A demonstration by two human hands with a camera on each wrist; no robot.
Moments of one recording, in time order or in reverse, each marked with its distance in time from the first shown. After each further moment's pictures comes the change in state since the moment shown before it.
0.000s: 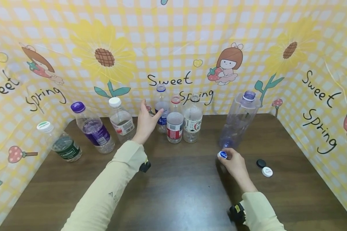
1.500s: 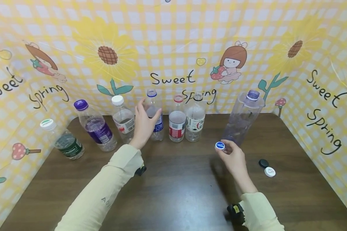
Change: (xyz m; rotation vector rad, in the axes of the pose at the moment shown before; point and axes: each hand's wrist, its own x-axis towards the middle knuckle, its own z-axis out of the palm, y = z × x) left_hand -0.018 -0.007 -0.013 0.003 0.097 0.115; right_hand -0.006 -0.031 -0.002 0.164 0.156 -0.084
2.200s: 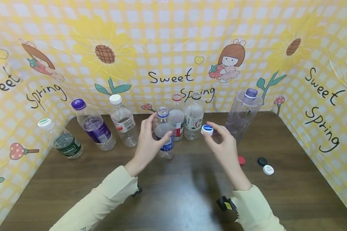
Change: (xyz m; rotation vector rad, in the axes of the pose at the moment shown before) left_hand -0.074 0.010 -0.006 -0.072 -0.117 0.250; right_hand -0.011 -0.076 -0.004 0.203 0.114 -0.212
